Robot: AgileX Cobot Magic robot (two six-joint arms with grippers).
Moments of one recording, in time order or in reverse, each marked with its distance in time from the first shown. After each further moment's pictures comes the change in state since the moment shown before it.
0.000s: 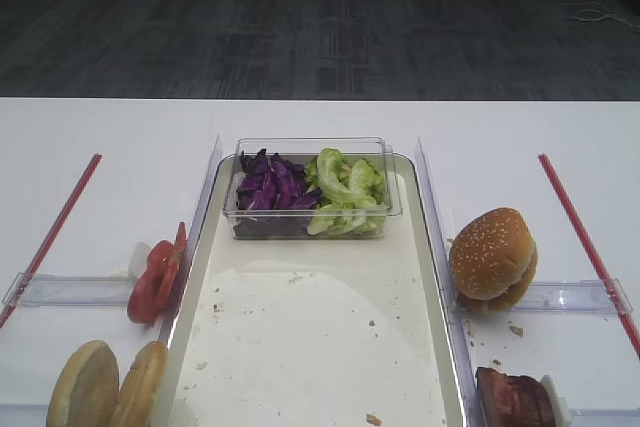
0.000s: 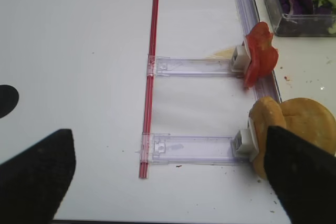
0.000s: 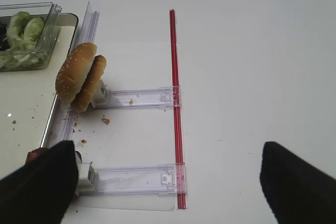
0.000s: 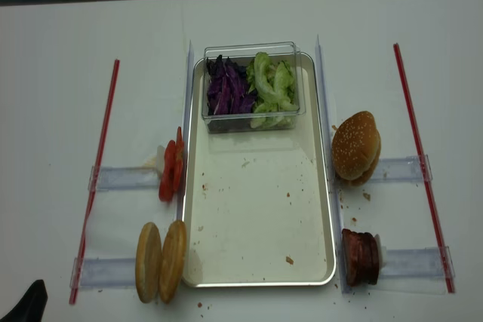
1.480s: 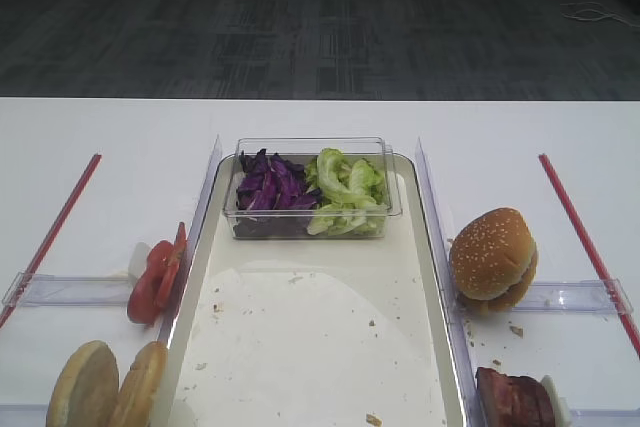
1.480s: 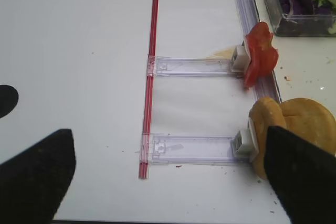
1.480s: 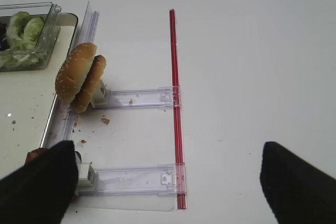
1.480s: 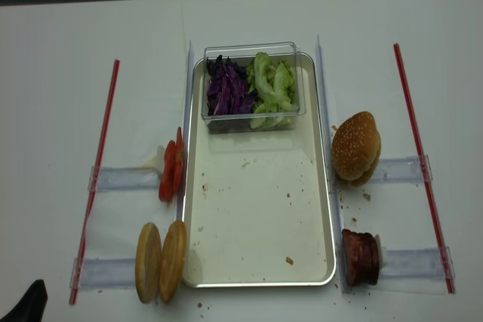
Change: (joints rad) left arm 0.000 0.000 0.001 0.000 -0.001 0.000; right arm 0.000 0.000 0.000 0.000 0.000 0.000
